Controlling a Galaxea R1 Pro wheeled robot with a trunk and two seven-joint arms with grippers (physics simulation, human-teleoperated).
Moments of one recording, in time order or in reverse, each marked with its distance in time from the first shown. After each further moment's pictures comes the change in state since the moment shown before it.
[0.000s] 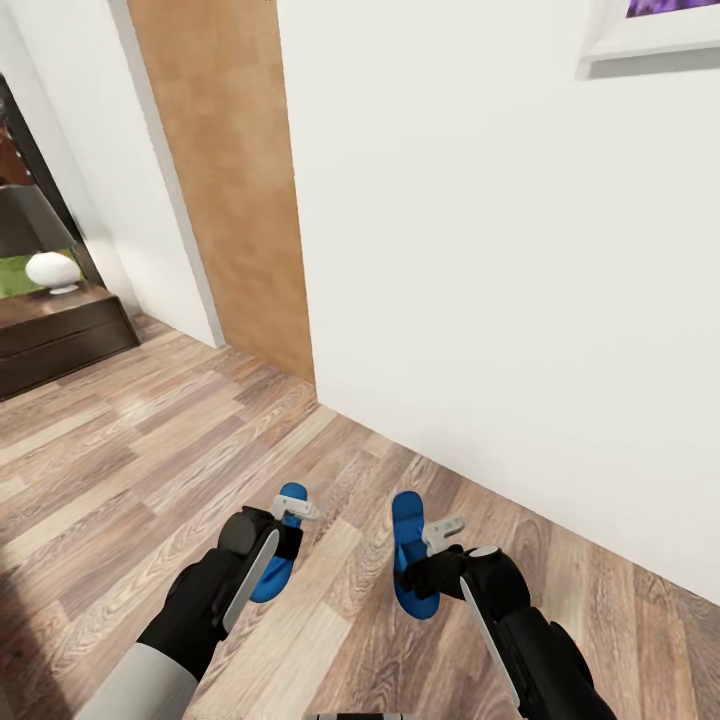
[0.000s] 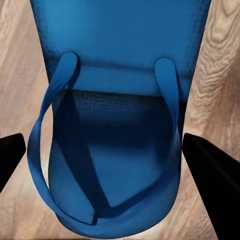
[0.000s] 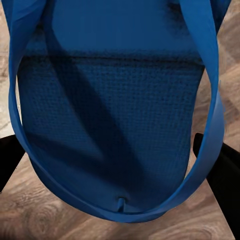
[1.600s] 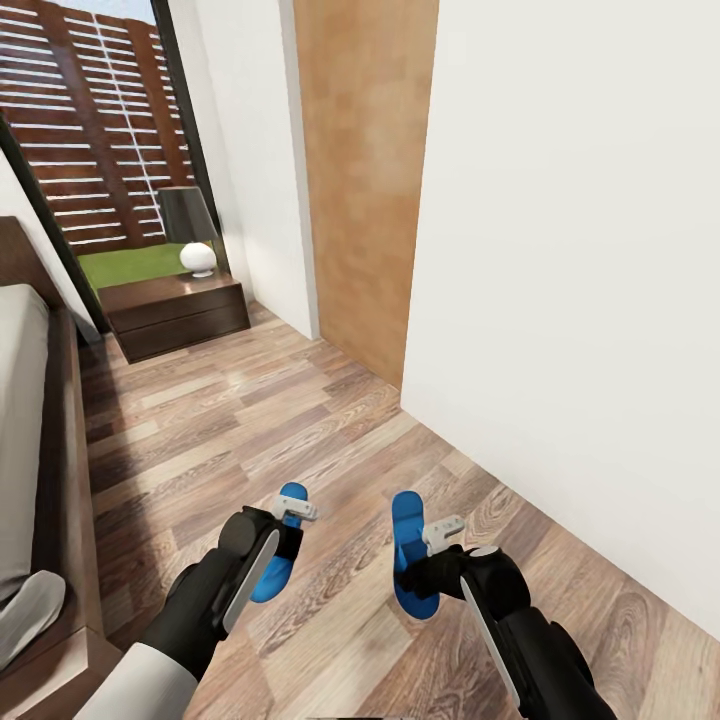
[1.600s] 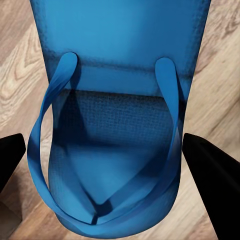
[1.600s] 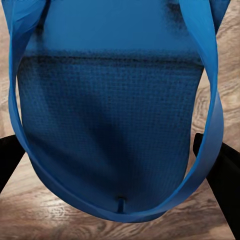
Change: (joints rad) left arm 0.000 0.000 -0.001 0.000 0.000 -0.002 0.000; right arm 0.000 -0.001 -0.001 0.000 -0.002 0.000 0.002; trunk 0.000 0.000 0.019
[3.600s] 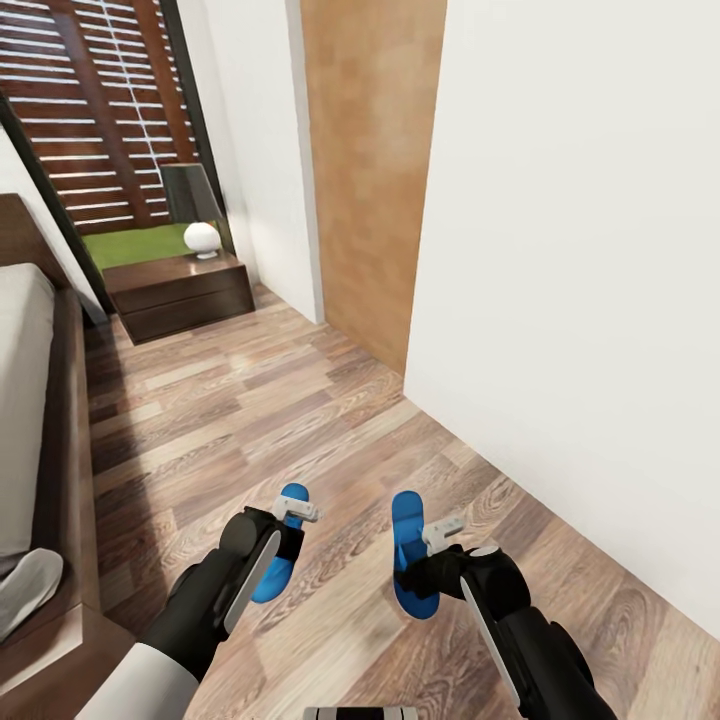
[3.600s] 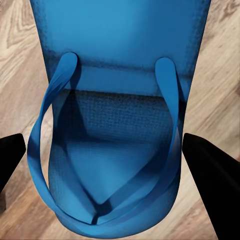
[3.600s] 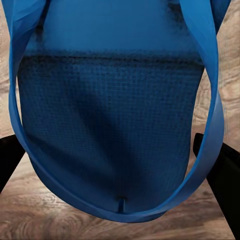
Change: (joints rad) left arm 0.000 -0.001 -0.007 0.003 -0.001 0.000 0.000; right arm 0.000 0.000 0.001 -0.001 0.000 0.000 0.000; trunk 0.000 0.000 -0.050
